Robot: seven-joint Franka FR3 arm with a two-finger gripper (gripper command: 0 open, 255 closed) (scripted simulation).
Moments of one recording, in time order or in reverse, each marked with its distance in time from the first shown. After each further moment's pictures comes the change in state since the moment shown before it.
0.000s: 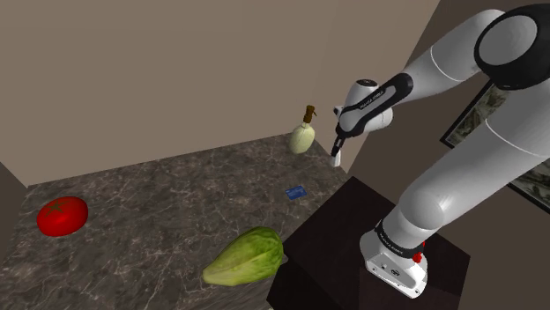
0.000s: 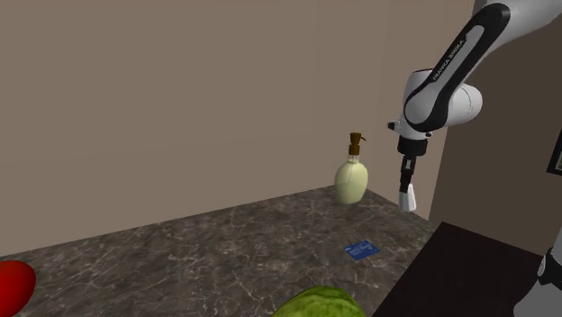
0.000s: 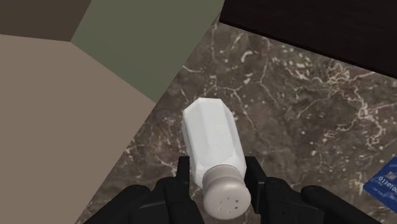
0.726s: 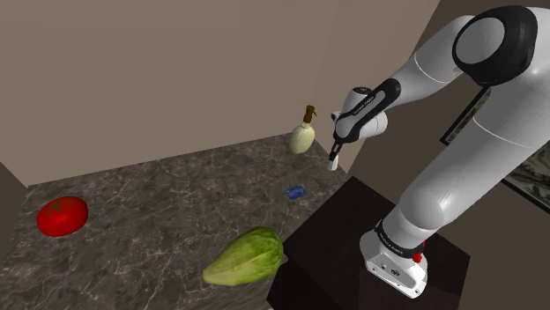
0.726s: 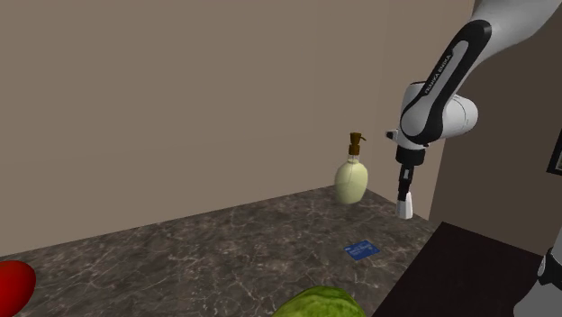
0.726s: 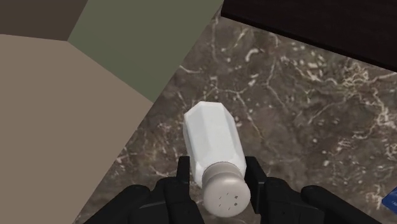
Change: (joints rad) arm 0.006 0.101 0.000 0.002 0.041 0.097 -0.025
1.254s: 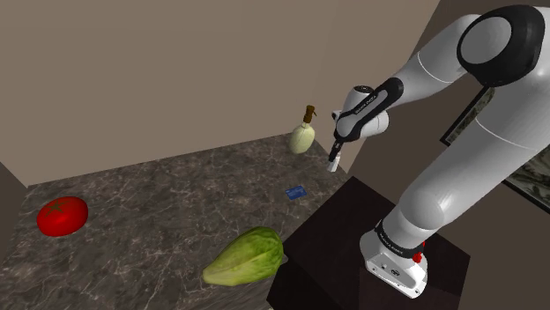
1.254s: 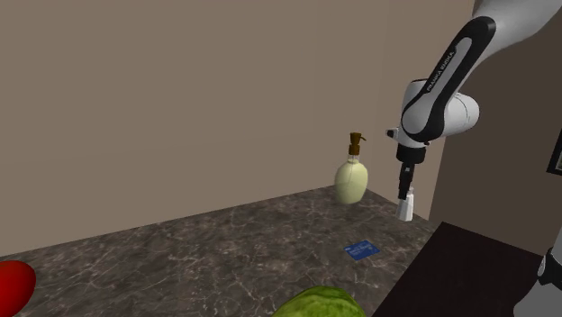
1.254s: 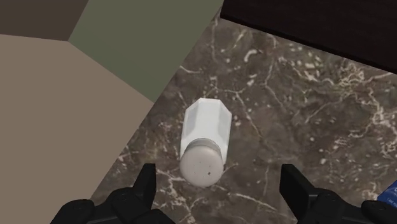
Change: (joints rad) arm -0.001 -0.023 -0.002 -0.003 -0.012 -0.018 0.007
